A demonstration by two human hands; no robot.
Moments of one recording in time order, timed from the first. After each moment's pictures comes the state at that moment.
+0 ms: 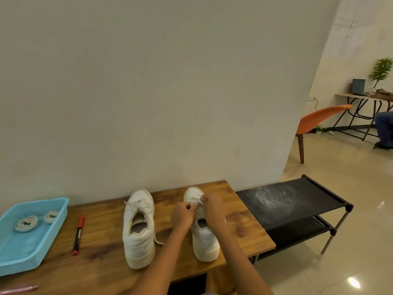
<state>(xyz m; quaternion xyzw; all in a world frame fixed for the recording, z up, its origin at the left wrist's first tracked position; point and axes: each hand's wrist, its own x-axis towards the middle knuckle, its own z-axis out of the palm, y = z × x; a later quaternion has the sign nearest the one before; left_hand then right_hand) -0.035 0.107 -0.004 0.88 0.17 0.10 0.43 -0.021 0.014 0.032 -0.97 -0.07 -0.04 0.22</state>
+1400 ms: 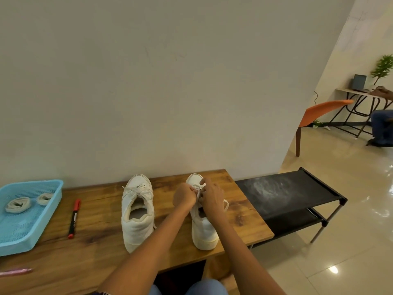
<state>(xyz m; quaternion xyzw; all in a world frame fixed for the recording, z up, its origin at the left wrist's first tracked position) -0.020 0.113 0.007 0.88 0.18 0.05 0.44 -0.024 0.026 0.014 -0.97 -0.09 -0.13 0.21</state>
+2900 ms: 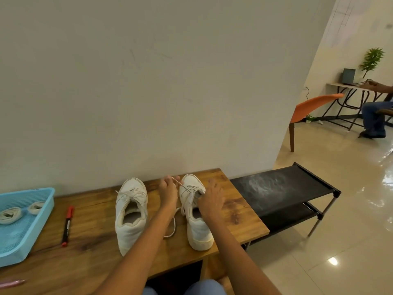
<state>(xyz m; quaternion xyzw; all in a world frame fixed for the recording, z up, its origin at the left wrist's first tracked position) -0.026 0.126 0.022 0.62 0.19 0.19 0.74 -0.027 0.020 0.009 -0.96 0.05 -0.12 0.26</state>
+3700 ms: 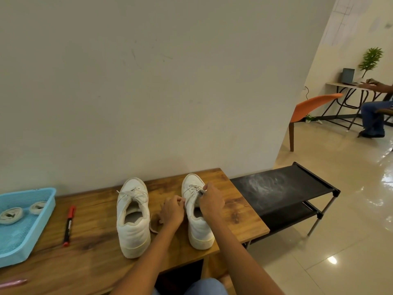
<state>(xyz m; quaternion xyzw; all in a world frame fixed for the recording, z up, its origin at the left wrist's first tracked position) -0.031 0.130 -0.044 0.90 0.19 0.06 0.38 -0.024 0.021 0.004 -0.94 0.07 -0.10 0.31</state>
